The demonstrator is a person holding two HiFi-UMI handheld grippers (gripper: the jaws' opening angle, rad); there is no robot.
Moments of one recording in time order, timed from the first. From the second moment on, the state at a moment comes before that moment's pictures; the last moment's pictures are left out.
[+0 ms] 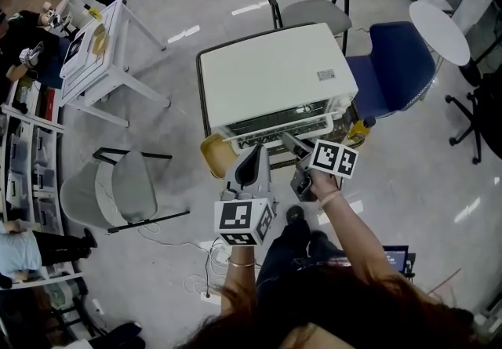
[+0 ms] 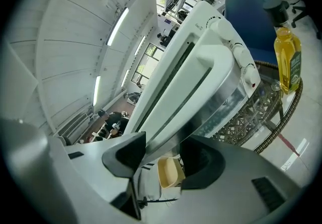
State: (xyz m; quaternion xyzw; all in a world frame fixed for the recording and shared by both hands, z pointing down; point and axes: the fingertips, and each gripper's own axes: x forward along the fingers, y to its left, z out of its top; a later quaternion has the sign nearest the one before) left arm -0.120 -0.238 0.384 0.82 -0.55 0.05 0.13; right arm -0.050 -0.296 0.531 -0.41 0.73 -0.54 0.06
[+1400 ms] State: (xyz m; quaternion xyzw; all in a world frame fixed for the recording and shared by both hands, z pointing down) left arm -0.104 -0.181 0.407 0.81 -0.56 0.05 0.16; right arm -0.036 -0.228 0.579 -0.40 0.72 -0.57 0.01
